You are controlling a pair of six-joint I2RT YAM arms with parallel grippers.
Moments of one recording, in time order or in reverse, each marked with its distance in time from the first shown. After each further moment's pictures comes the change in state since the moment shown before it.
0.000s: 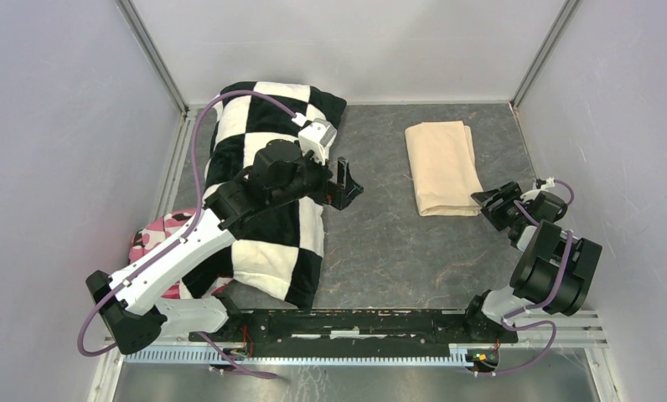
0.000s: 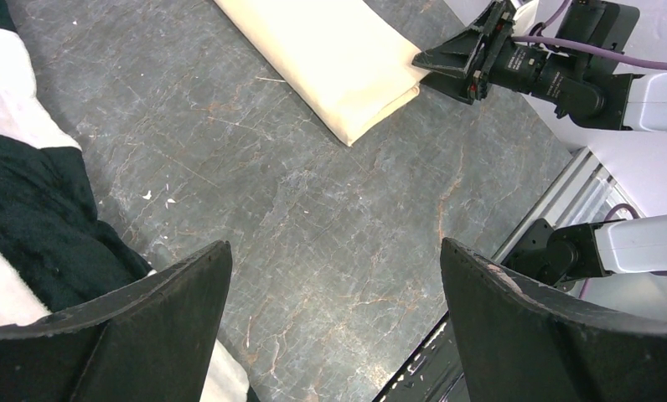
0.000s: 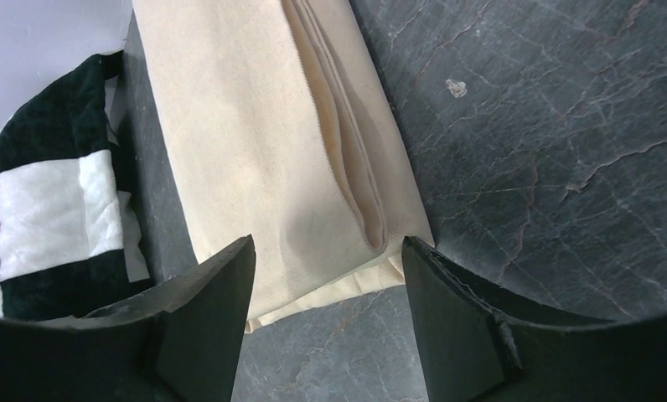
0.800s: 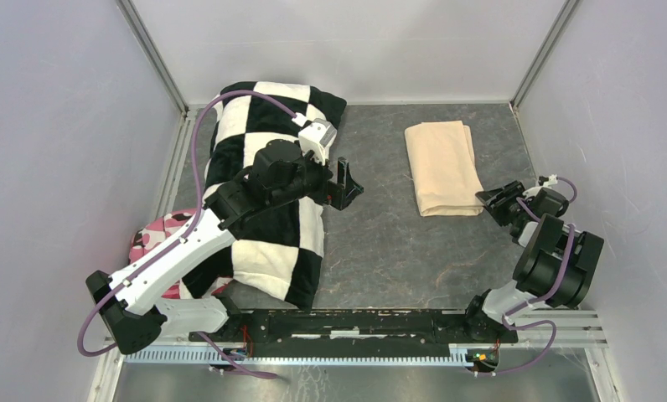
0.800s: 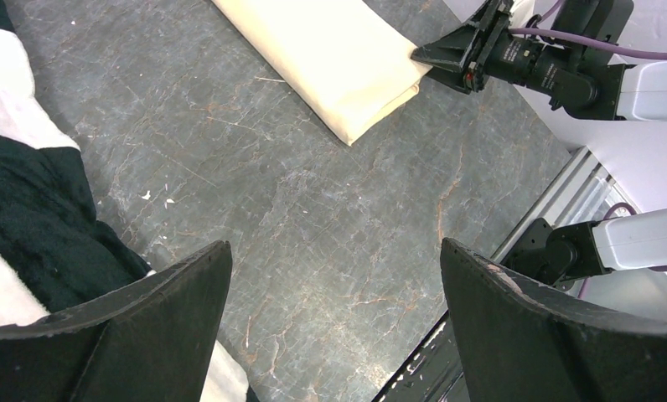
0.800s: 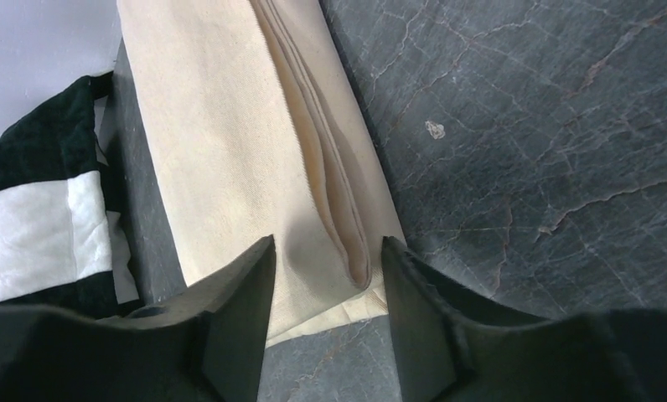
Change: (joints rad) left arm 0.000 0.000 0.000 0.000 0.006 0.000; right arm -0.001 0.049 0.041 0.016 0.042 -0.010
